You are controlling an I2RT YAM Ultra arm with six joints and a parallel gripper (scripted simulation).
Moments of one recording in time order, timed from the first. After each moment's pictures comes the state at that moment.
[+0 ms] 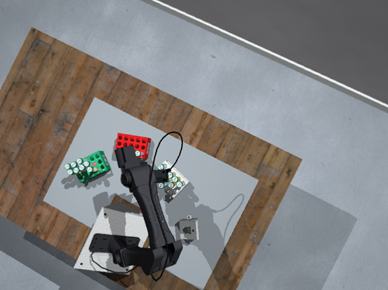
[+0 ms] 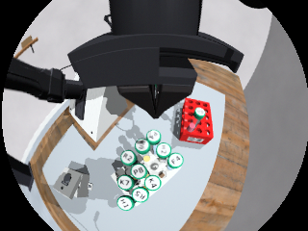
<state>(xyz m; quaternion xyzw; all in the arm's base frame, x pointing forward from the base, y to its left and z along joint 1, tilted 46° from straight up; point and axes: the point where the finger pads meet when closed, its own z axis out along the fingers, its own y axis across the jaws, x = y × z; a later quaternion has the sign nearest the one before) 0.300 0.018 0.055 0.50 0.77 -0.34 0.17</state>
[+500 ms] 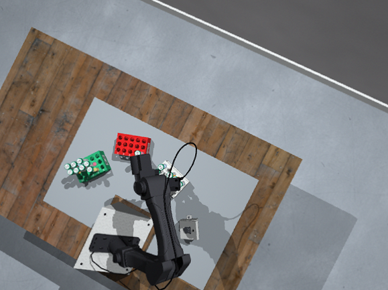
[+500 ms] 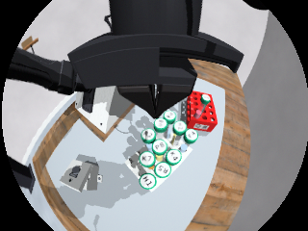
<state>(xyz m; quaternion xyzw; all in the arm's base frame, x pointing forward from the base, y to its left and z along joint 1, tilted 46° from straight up) 0.290 -0.015 0.087 0.52 0.77 -0.34 0.17</state>
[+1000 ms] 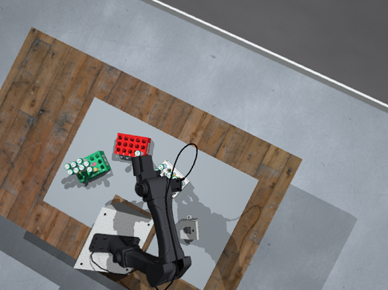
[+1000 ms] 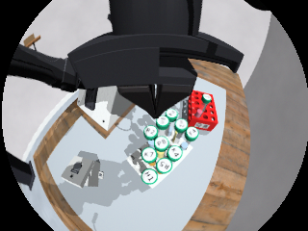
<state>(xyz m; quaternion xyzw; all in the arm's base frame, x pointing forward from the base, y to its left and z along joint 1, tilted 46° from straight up) 0.290 -0.018 0.093 0.51 0.77 -0.34 0.17</state>
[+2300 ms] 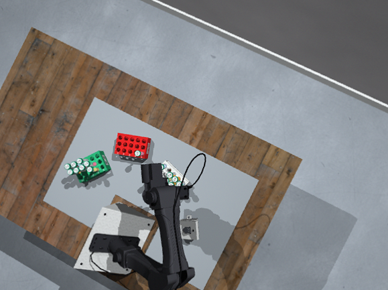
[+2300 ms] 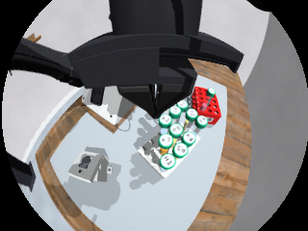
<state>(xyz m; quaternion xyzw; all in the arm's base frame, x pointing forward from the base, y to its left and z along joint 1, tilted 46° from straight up) 0.277 -0.039 0.116 0.51 0.77 -0.34 0.18</state>
